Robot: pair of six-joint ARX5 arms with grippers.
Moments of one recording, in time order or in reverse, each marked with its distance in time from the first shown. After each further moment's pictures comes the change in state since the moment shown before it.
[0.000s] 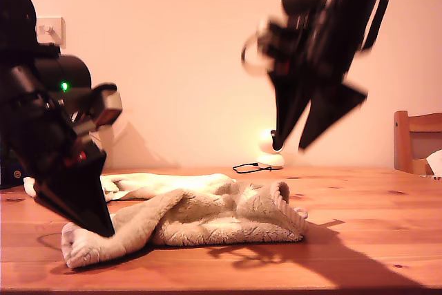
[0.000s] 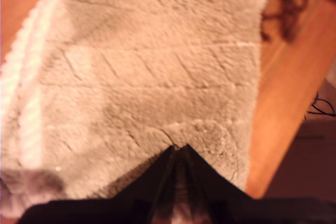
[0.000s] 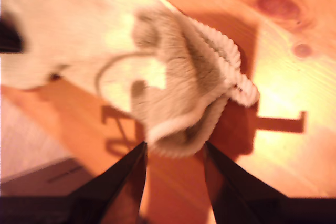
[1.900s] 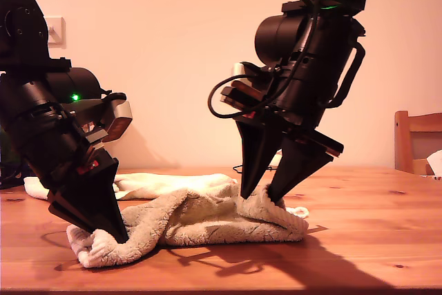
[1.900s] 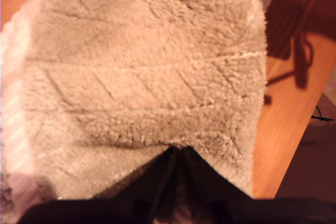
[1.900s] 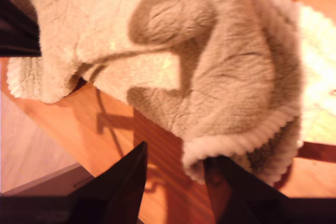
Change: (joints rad) left arm -0.023 0.032 0.021 0.021 0.025 -0.003; right arm 0.092 0.121 -0.132 0.224 -0.066 0.127
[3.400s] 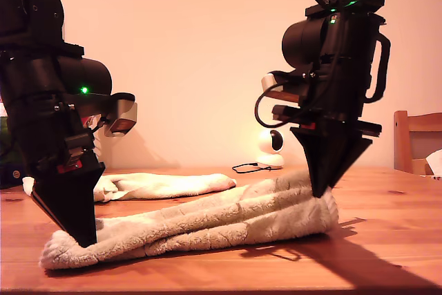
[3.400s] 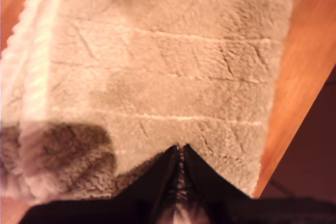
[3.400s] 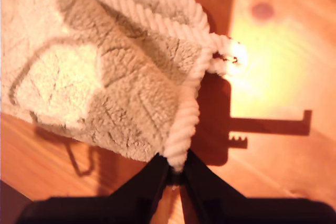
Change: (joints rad) left arm -0.024 -0.016 0.061 -0.238 -0.239 0.137; right arm -0.123 0.016 0.079 -0.158 0.220 -0.178
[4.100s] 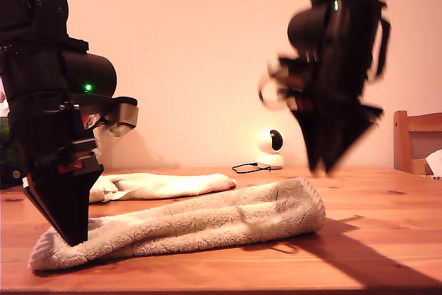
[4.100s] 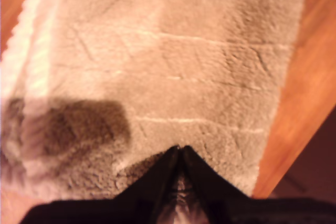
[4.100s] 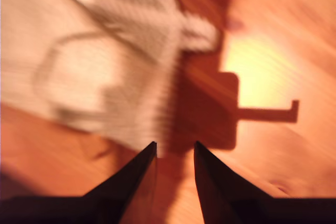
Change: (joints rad) left arm -0.009 -0.005 0.029 -0.017 -0.084 -0.143; right arm -0.022 0.000 0.158 -0.121 -0.110 -0.008
